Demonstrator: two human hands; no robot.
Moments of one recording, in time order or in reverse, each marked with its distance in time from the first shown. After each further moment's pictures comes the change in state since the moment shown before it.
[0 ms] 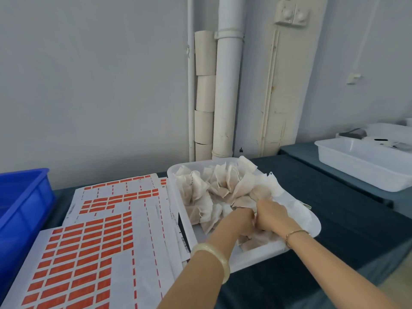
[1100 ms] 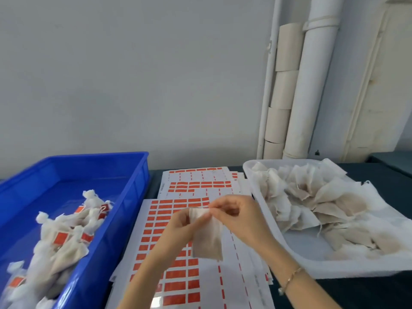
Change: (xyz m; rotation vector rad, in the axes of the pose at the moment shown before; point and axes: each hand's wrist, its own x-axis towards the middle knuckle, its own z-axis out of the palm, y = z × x) left_hand -0.252 -0.200 0.011 -1.146 0.739 -0.176; right_hand -0.098 -0.234 -0.038 1.217 0.067 -0.618
